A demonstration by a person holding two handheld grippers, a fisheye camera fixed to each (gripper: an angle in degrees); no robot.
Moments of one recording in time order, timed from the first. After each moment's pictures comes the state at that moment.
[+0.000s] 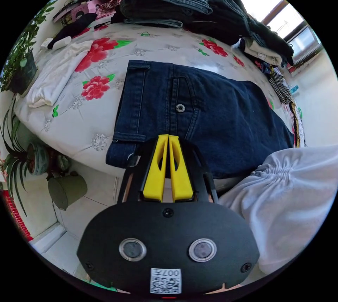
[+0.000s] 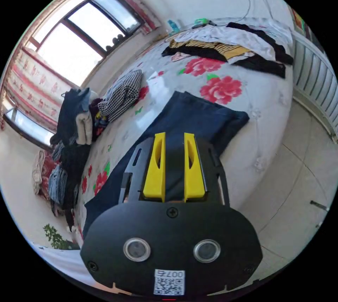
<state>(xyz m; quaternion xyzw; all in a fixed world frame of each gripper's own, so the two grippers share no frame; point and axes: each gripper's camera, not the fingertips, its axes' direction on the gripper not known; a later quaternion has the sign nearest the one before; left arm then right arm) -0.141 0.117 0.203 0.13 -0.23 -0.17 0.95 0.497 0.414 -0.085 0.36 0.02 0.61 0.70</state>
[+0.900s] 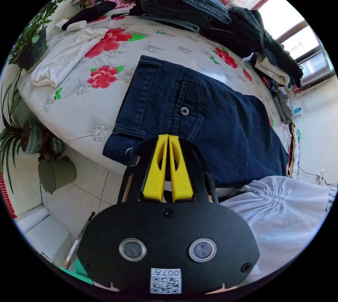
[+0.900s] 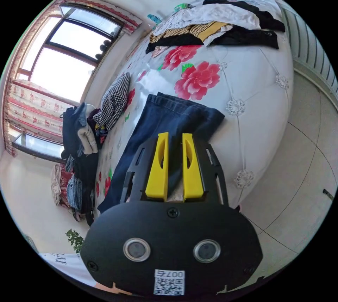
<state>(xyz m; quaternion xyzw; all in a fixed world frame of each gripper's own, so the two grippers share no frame) -0.157 0.107 0.190 0.15 -0.20 -0.24 0.94 0.546 0.484 -0.087 0.36 -0.07 0.63 0.69</state>
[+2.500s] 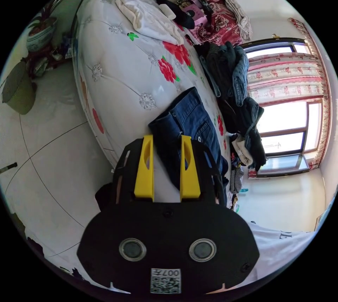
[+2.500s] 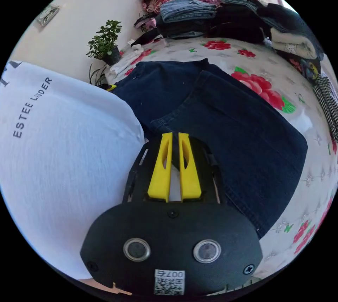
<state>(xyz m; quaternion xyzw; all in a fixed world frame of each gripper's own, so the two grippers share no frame) -0.267 0.267 0.155 0.40 0.01 -0.43 0.81 0.085 0.136 -0.018 0.12 -0.15 -0.07 0.98</state>
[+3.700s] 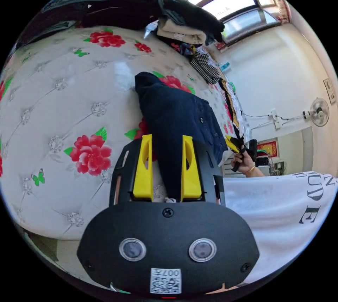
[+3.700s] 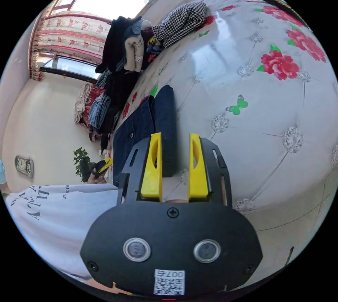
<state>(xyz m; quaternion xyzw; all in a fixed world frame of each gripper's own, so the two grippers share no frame) -0.030 -0.057 0.316 0.10 0.05 -0.04 0.99 0.358 0.314 -0.003 0.27 -0.24 0.39 0.85</state>
